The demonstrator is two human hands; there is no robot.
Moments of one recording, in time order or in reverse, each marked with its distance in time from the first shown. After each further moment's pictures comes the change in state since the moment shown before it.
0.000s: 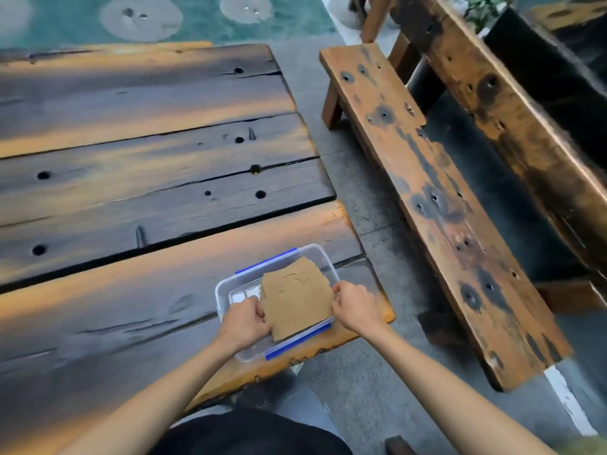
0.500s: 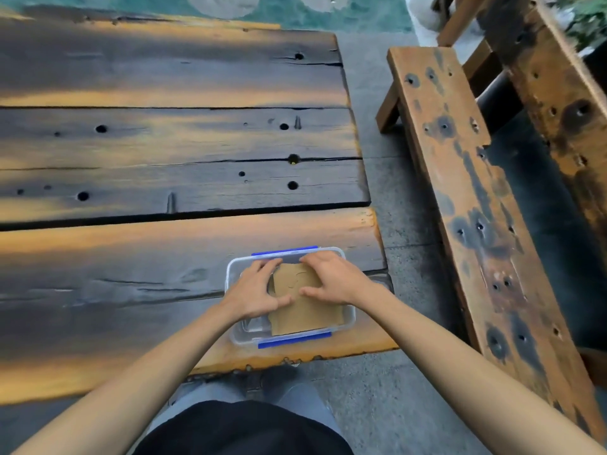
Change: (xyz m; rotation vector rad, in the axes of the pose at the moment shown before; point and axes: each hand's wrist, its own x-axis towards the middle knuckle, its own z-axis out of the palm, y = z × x) left_hand 0.032 -0.001 -0.002 0.044 0.047 0.097; right_hand 0.062 -0.050 -0.037 -0.282 -0.163 -0.755
